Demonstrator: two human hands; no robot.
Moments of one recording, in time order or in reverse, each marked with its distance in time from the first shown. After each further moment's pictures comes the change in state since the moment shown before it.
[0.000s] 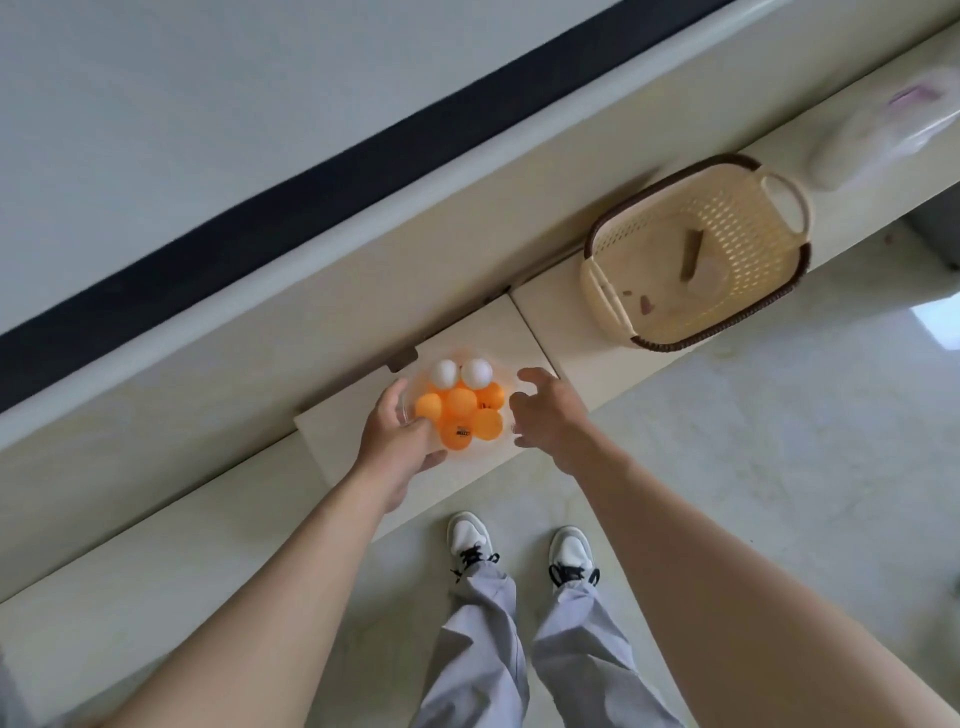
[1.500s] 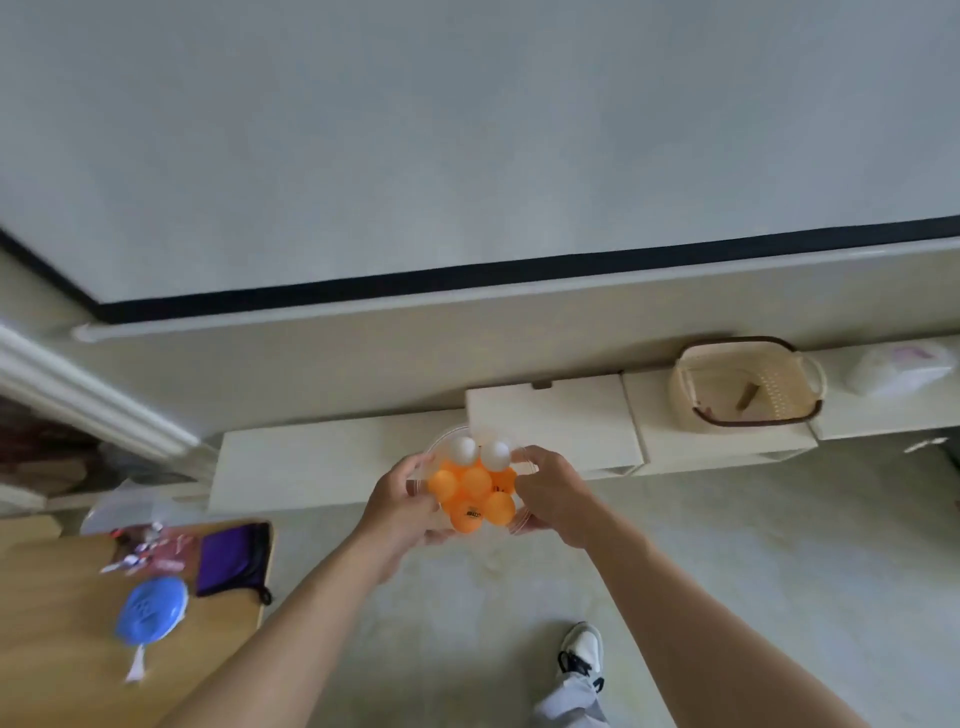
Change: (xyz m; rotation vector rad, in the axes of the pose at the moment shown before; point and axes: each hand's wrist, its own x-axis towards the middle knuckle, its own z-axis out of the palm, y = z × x) left_hand -0.317 -0.106 -0.138 -0.291 0.158 0.187; right_hand -0.292 0.047 0.066 -0.204 -0.312 -0.327
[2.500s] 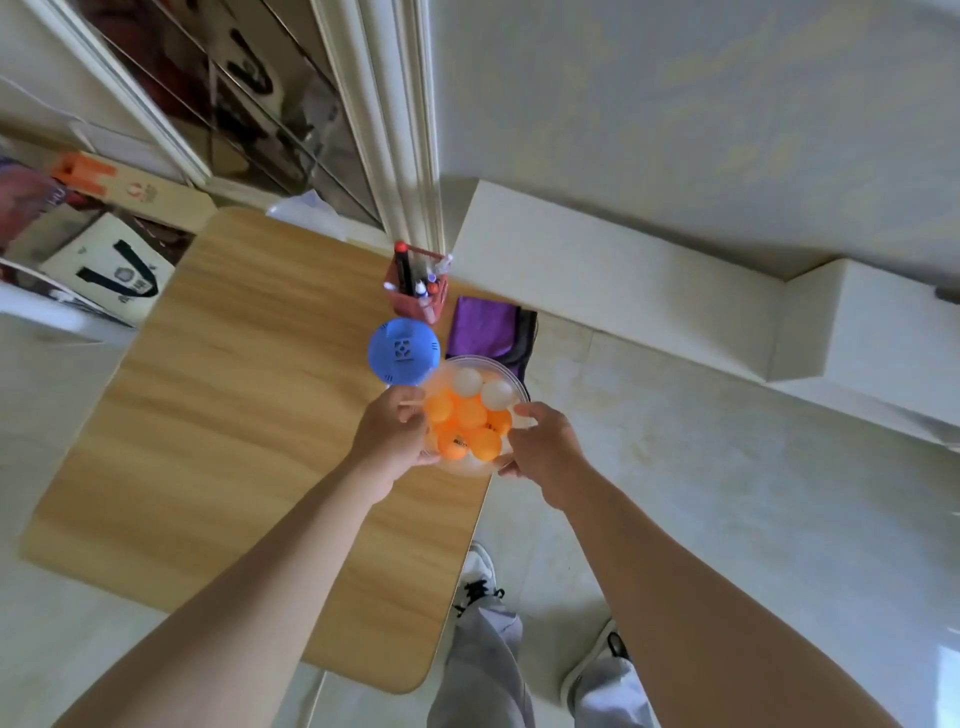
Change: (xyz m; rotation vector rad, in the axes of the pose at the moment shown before) left_hand 0.045 -0.314 -0.442 -0.204 0.320 -0.202; right_hand 0.071 0.106 0.533 -0.335 -0.052 0.173
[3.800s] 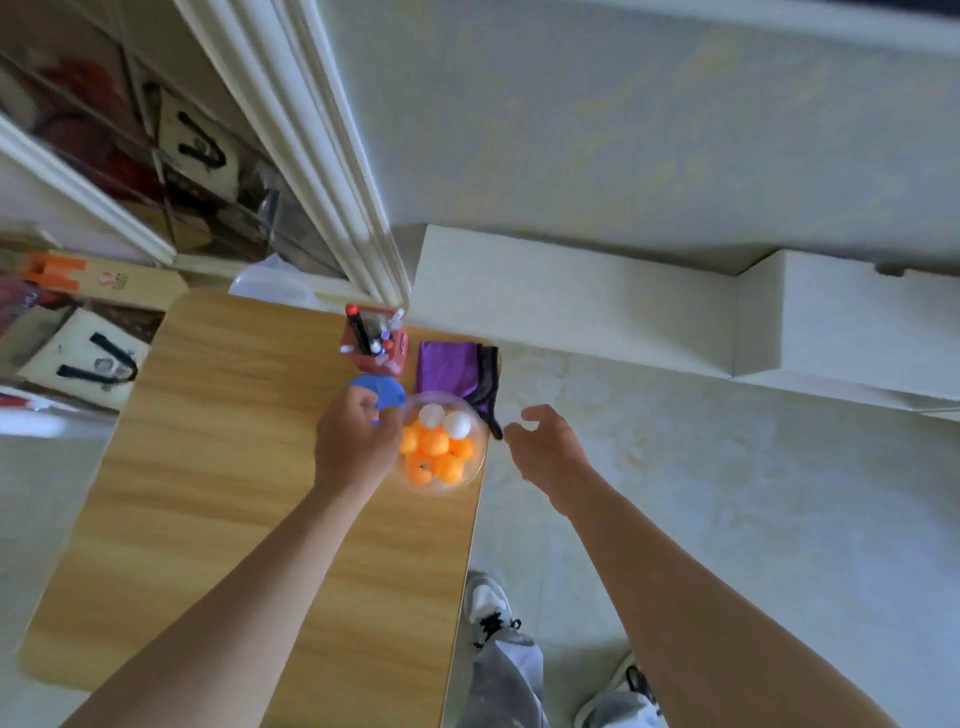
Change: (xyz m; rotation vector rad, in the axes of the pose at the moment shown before) left_hand 0.007 0.061 0.012 0.505 0.308 0.306; right_hand 0.014 -0.015 -0.049 0.018 0.058 -0.046
